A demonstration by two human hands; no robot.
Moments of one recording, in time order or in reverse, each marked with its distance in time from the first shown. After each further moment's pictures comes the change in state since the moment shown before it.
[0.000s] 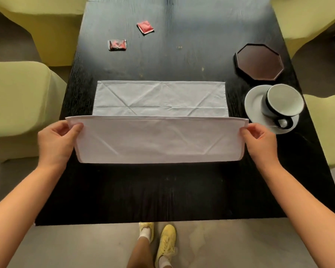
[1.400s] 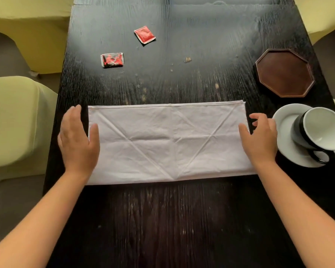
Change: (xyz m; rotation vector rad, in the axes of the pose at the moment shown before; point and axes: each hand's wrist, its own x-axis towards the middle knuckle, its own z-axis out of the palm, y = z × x) left_hand 0.100 0.000 0.081 0.633 -0.024 0.231; right_hand 0.099 -0.027 0.081 -0.497 0.149 0.061
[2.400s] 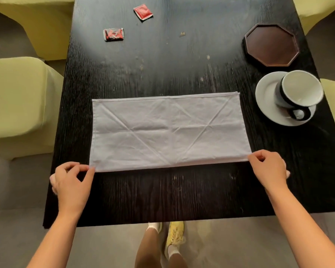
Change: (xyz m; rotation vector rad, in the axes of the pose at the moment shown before) left_hand -0.186 -0.040 -0.052 0.029 -0.157 -0.367; right_hand -0.131 0.089 -0.060 -0.102 -0.243 0.290
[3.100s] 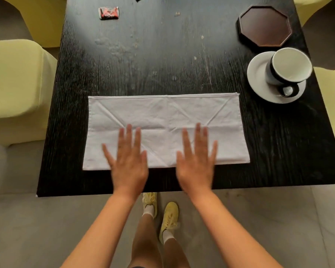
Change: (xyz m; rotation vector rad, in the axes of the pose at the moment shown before) left_hand -0.096 0.069 0.069 0.225 -0.009 0.524; right_hand -0.128 -0.032 0.080 -0.226 0.109 -0.683
